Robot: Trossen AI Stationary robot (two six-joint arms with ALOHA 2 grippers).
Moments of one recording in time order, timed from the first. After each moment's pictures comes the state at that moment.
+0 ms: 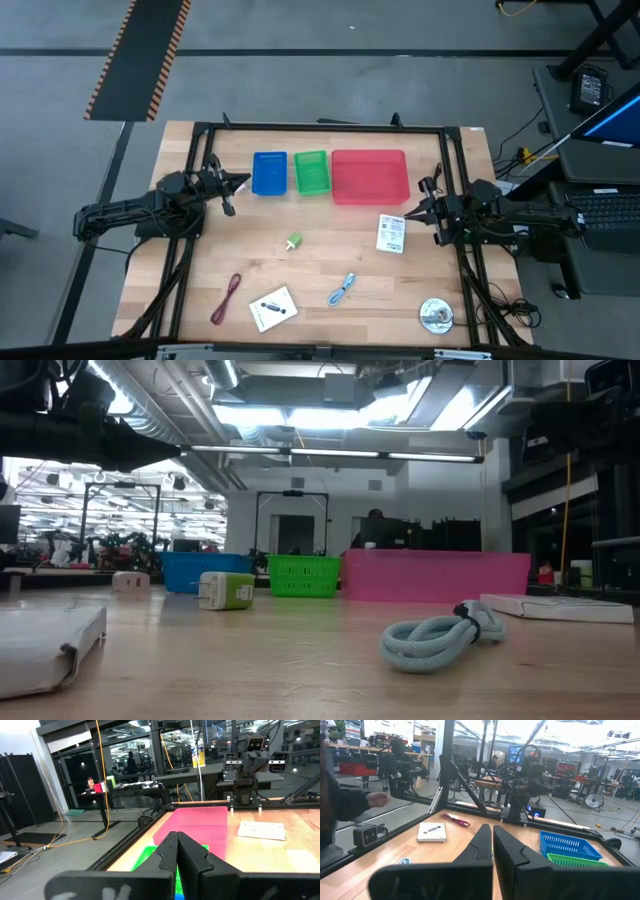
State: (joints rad) left arm 0.24 0.01 0.01 0.08 -0.16 0.14; right arm -0.09 0.08 0.01 0.20 -0.33 -0.11
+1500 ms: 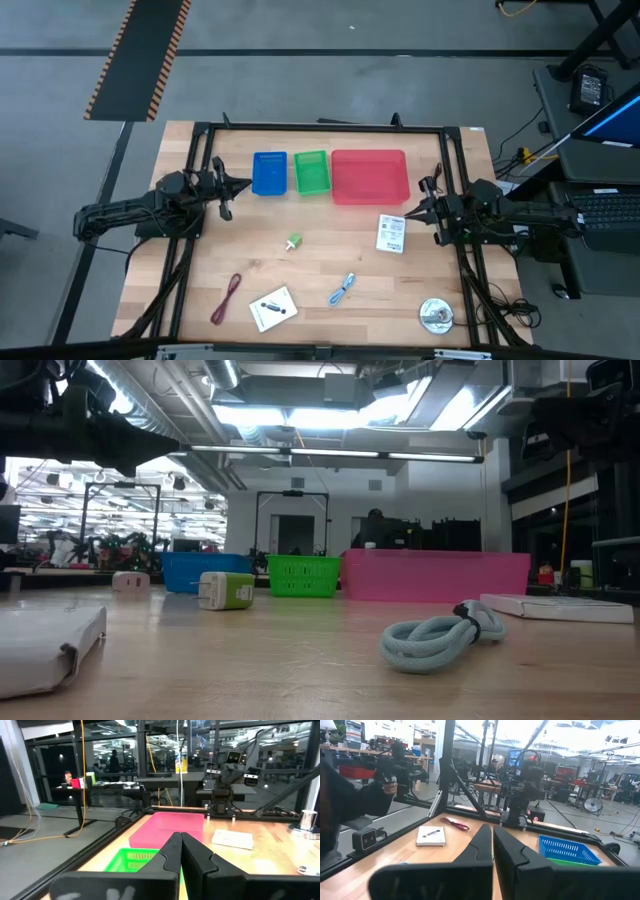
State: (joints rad) left arm 0.24 0.01 0.01 0.09 -0.05 0.01; right arm -0.09 0.08 0.01 0.22 -0.33 -0.10
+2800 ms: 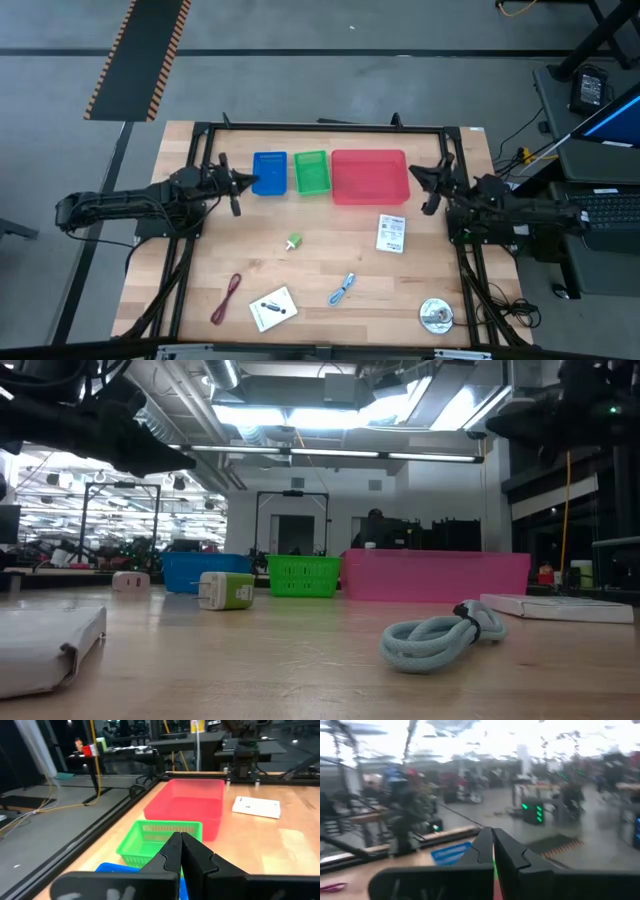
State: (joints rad) left arm 0.24 0.36 0.13 0.11 -0.15 0.05; right arm -0.10 0.17 0.12 0.24 0.38 0.04
